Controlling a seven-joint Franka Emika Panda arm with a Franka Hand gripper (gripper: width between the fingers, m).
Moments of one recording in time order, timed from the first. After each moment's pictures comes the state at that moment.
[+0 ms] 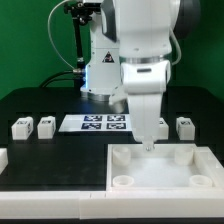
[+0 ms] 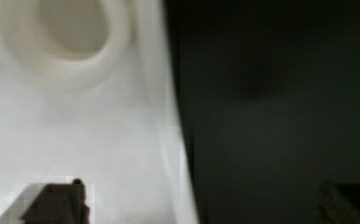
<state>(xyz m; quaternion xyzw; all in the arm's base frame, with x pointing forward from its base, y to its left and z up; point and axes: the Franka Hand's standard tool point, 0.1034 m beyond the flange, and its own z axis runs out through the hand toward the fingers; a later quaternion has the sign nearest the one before) 0.496 0.062 0.036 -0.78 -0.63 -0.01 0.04</state>
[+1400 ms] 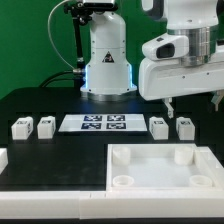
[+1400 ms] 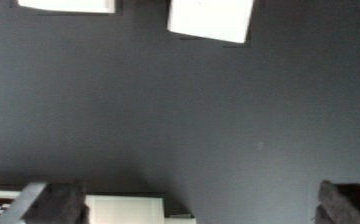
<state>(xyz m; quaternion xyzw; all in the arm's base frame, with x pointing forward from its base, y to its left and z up) 0.449 0.152 0.067 -1.00 -0.06 0.04 0.05</state>
